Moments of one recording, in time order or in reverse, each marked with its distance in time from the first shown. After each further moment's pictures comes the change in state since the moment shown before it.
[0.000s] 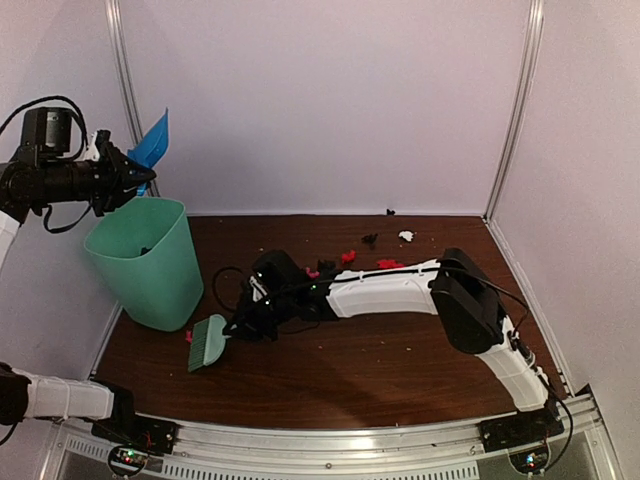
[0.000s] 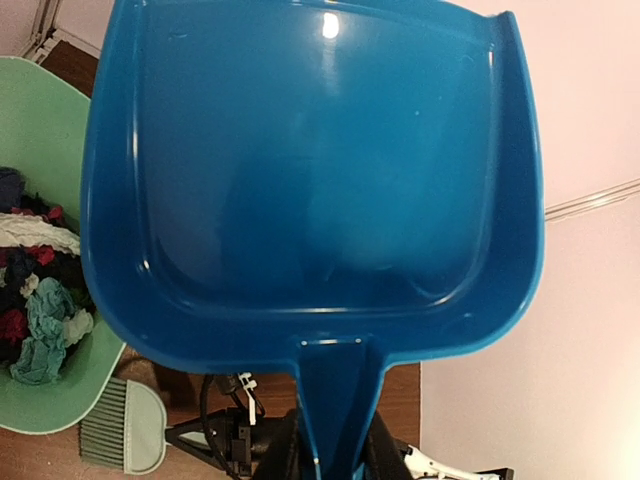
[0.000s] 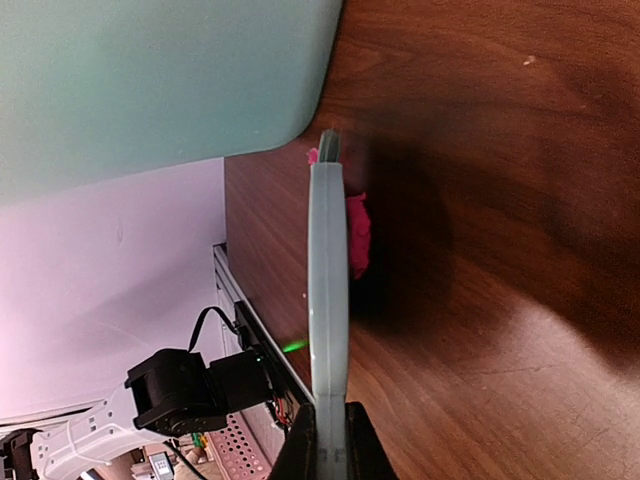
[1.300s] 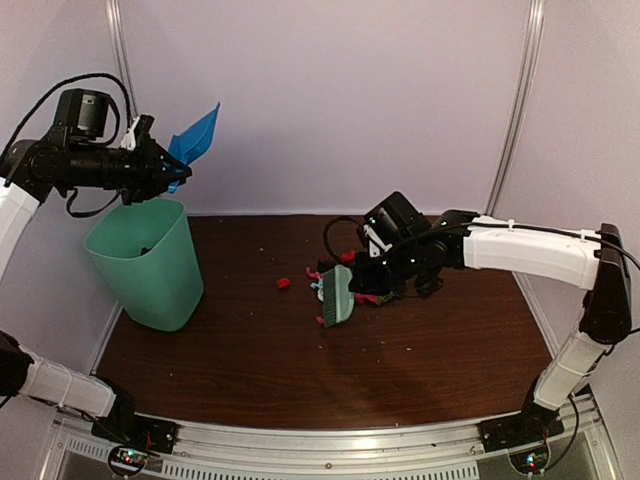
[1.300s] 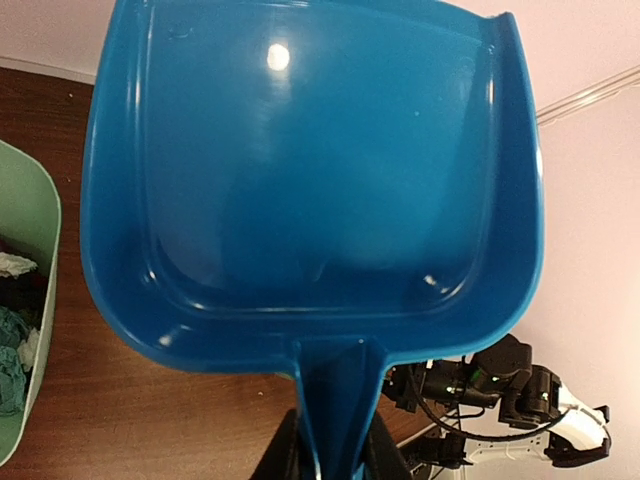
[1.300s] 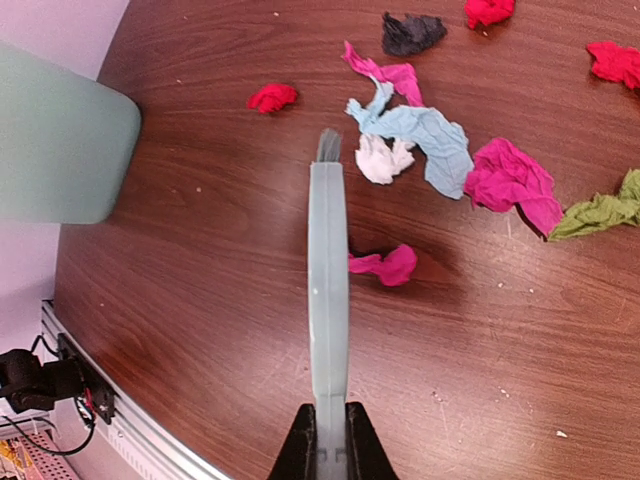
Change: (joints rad) left arm -0.193 0.122 0.113 -0.035 -0.009 0.112; right arm -0.201 -0.747 -0.549 -0.523 0.460 -0.464
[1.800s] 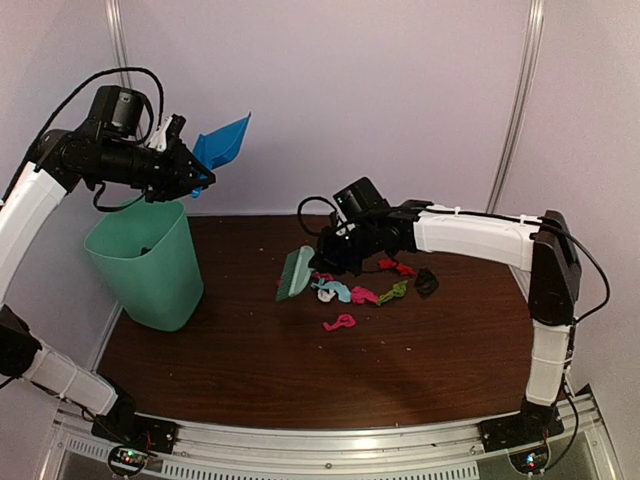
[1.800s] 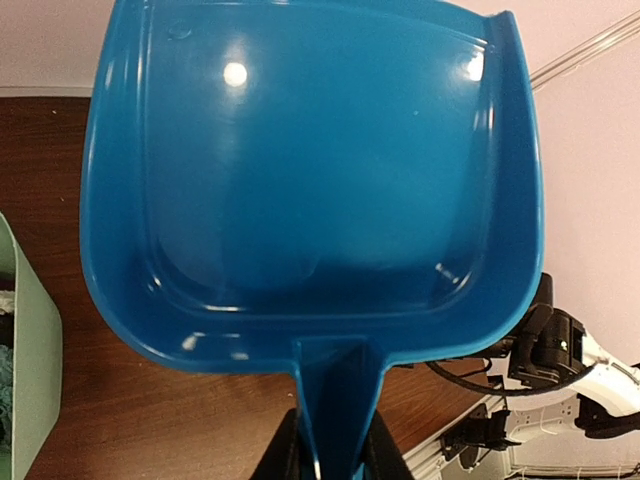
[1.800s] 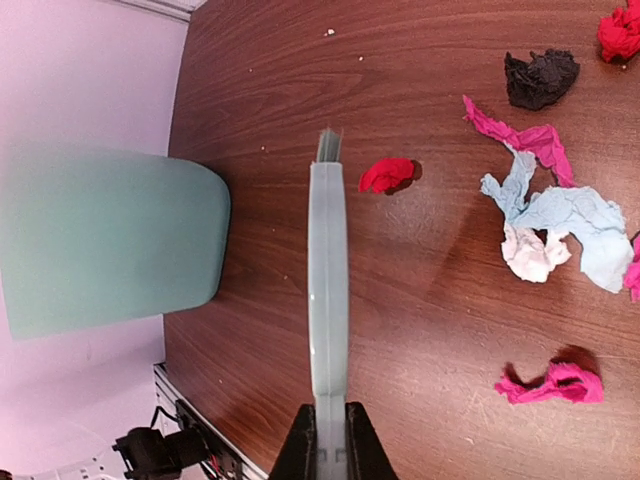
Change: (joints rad) left arm -0.117 0.122 0.049 0.004 -0.081 0.103; right arm -0.053 0.283 0.301 0.144 -0.176 0.206
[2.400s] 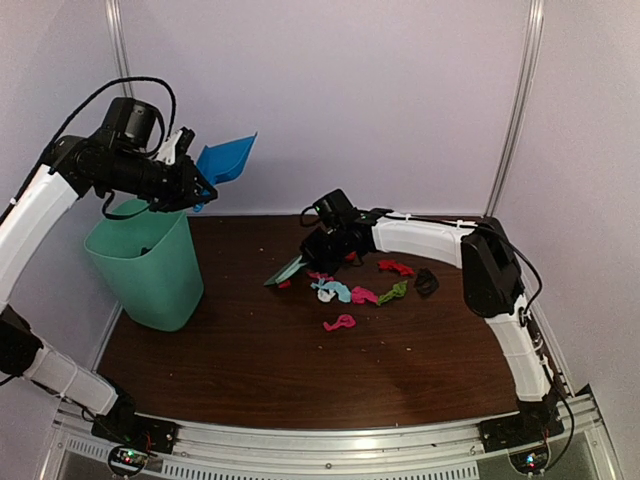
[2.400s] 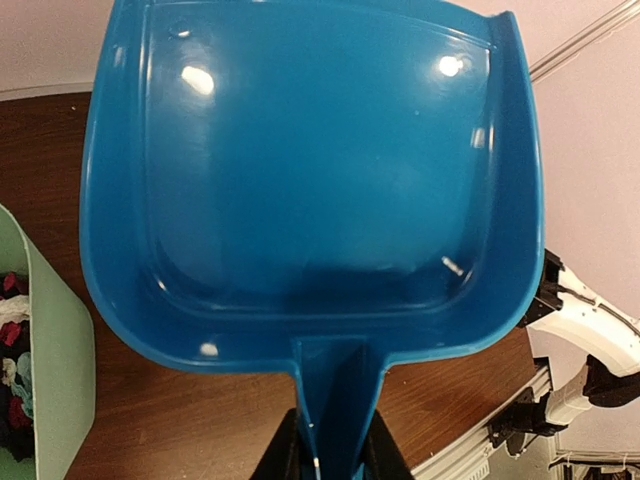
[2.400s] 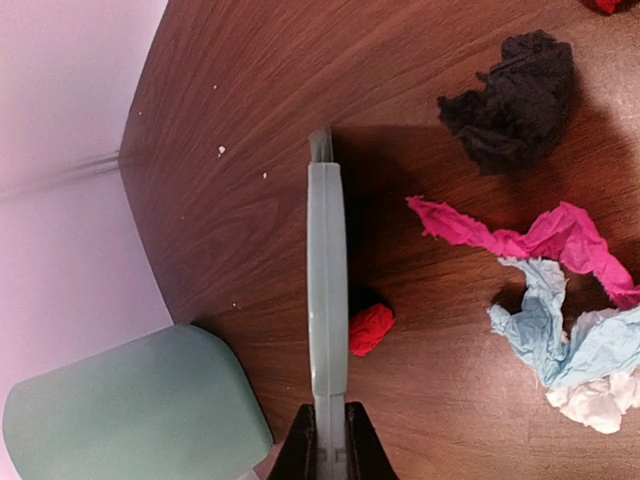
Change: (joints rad) left arm 0.000 0.010 -0.070 -0.004 -0.040 0.107; right arm -0.063 0.415 0.370 0.024 0.050 0.454
